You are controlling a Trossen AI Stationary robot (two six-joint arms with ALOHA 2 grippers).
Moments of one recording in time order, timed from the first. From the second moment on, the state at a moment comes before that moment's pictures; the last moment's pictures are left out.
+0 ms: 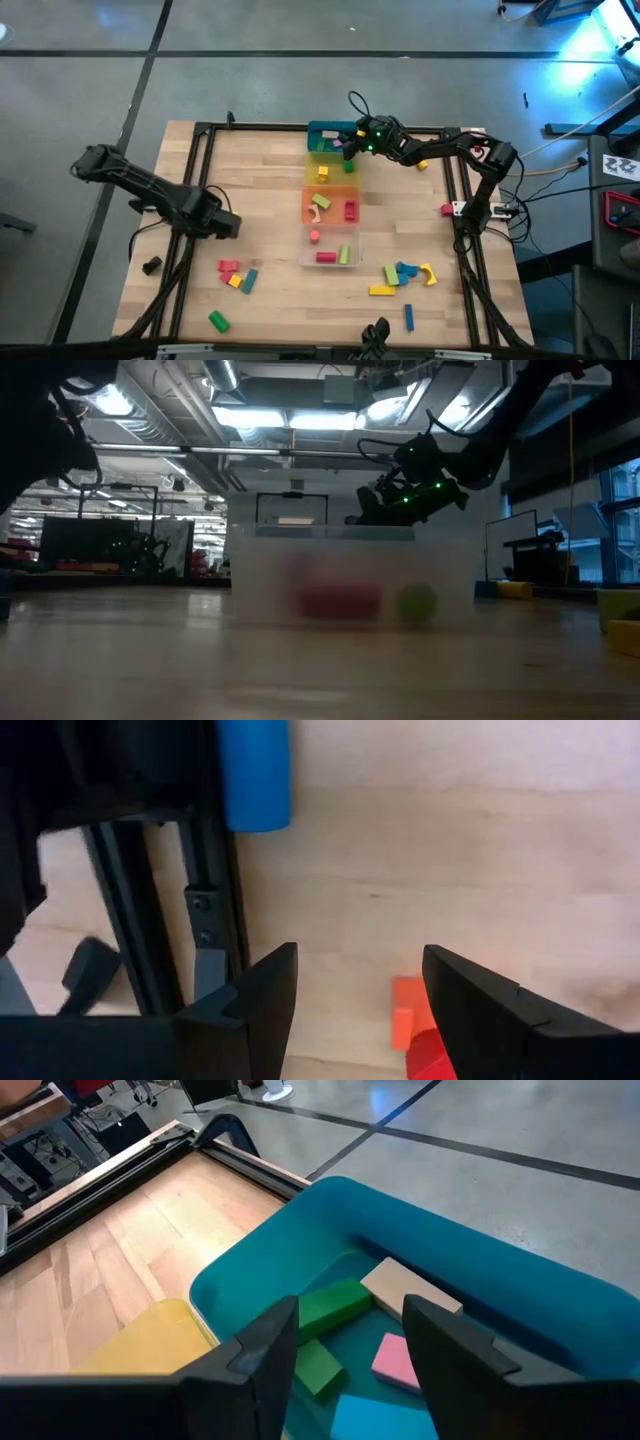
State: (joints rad) left arm -0.33 1.09 0.71 -1.25 0.09 -1.91; right arm -0.62 1.80 0.87 0.54 -0.07 0.31
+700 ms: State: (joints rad) left arm -0.33 1.40 0.71 -1.32 0.02 -2.25; right arm -0.62 1.80 0.87 0.54 -0.07 0.31
